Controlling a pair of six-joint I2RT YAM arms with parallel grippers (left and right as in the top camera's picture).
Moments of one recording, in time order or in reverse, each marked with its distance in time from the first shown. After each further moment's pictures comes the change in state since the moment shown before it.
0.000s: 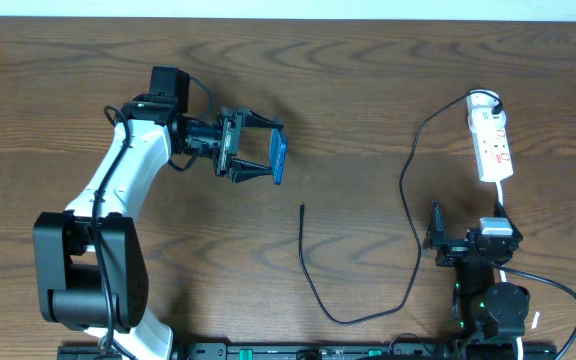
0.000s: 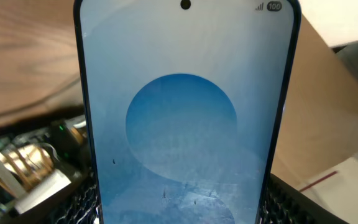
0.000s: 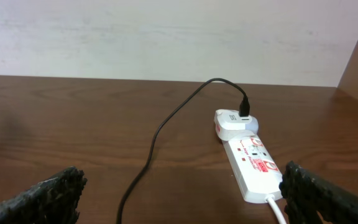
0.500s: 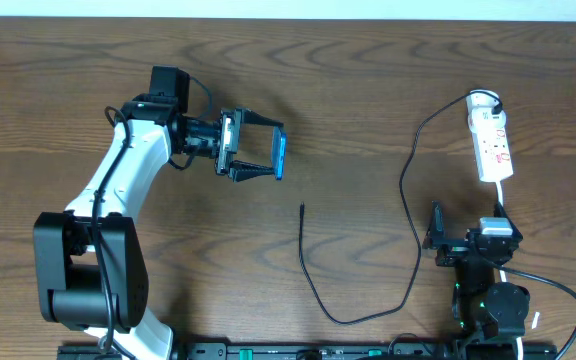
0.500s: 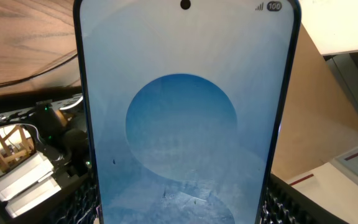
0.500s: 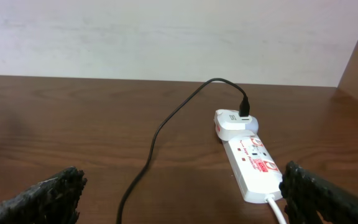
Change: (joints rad) left arm 0.000 0.000 0.000 0.000 0.029 -0.093; right arm 0.000 0.000 0.000 0.000 0.000 0.000
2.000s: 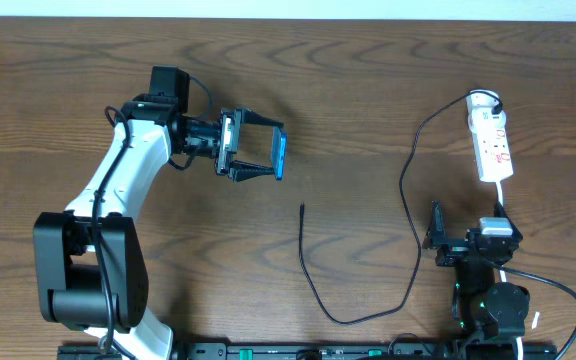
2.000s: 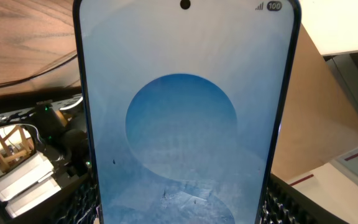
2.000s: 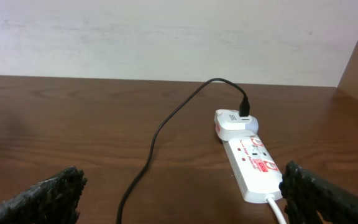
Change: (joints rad) left arm 0.000 0.000 0.000 0.000 -0.002 0.000; right arm 0.000 0.000 0.000 0.000 0.000 0.000
